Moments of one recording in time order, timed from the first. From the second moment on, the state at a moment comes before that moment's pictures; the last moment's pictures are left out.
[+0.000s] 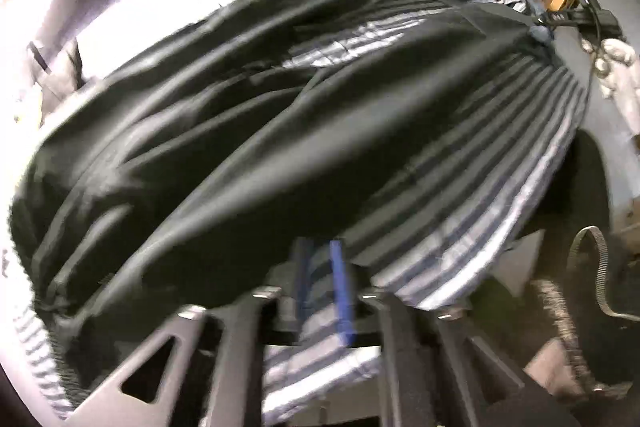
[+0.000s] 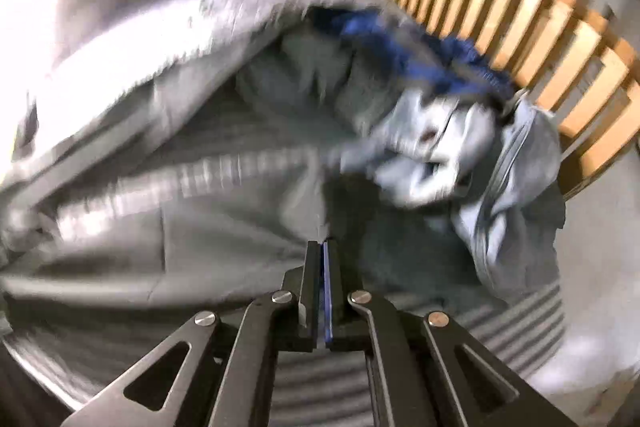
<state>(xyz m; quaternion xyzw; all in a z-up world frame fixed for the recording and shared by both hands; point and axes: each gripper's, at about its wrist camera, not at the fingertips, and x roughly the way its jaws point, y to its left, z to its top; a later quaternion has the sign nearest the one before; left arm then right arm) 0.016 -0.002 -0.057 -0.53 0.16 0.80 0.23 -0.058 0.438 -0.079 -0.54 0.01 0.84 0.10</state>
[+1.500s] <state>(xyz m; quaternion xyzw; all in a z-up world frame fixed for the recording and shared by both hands) -0.011 -0.018 -0.014 -0.55 0.08 0.79 0.26 -0.052 0.480 -0.029 -0.48 0.11 0.87 0.06</state>
